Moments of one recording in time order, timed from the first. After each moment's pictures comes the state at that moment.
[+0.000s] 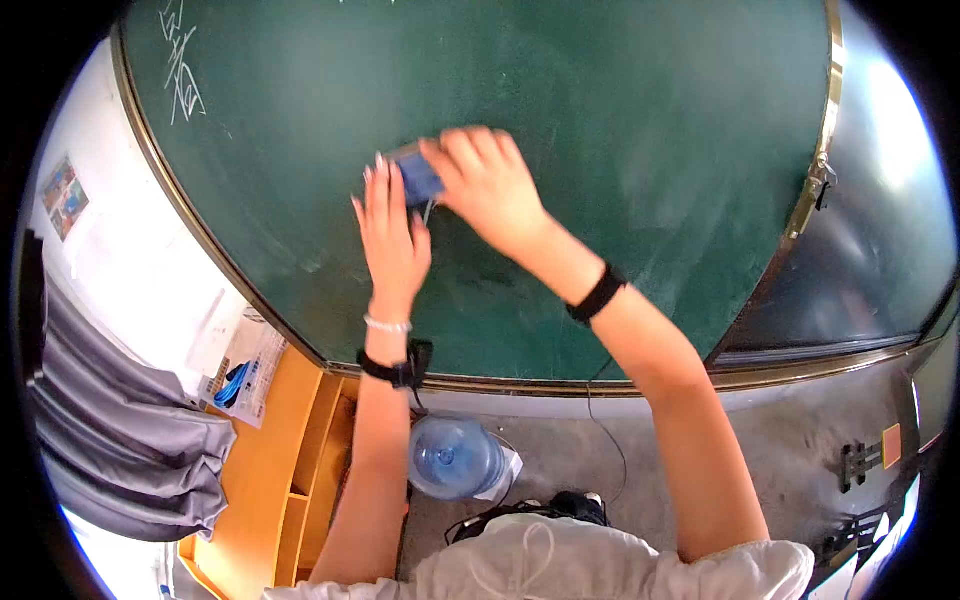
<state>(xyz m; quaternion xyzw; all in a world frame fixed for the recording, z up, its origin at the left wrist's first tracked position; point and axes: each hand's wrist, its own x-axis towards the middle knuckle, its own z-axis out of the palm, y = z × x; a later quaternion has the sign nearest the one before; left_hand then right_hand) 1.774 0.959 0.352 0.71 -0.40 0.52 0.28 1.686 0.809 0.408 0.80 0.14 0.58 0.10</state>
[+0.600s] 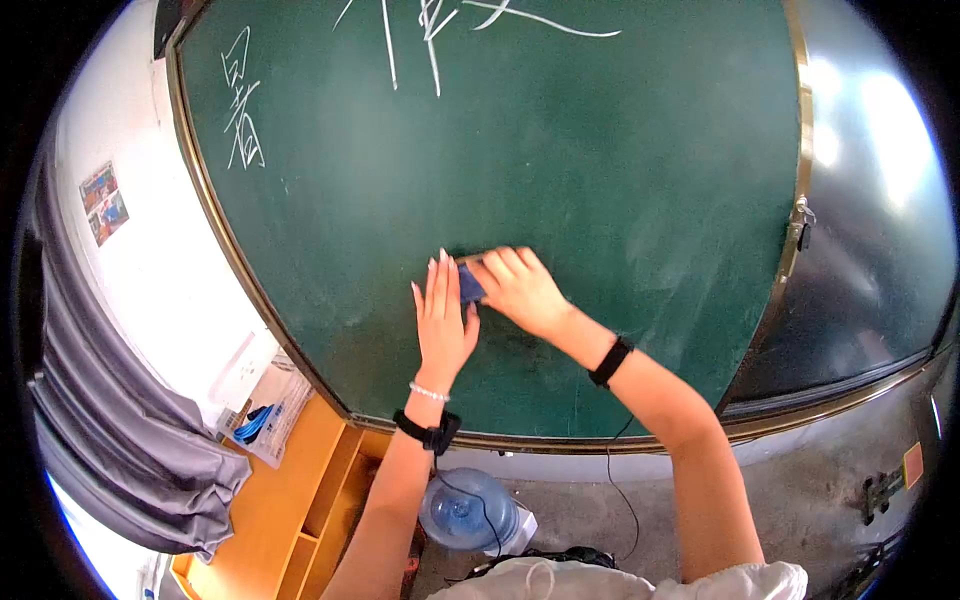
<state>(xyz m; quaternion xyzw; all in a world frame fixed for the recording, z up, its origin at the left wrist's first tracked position) 1.750 0.961 0.324 0.75 -0.40 0.46 0.26 1.678 0.806 0.374 0.81 0.18 0.53 0.16</state>
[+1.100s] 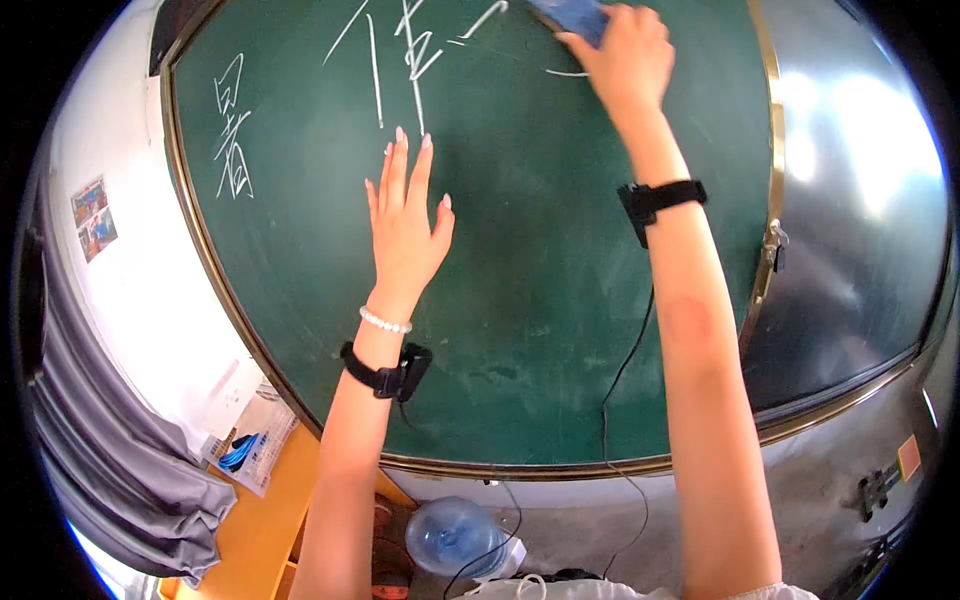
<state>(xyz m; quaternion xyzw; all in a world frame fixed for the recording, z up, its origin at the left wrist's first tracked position) 1.730 0.935 0.506 0.63 -0.42 0.58 0.28 1.622 0.687 0.649 0.56 -0.15 0.80 0.17</state>
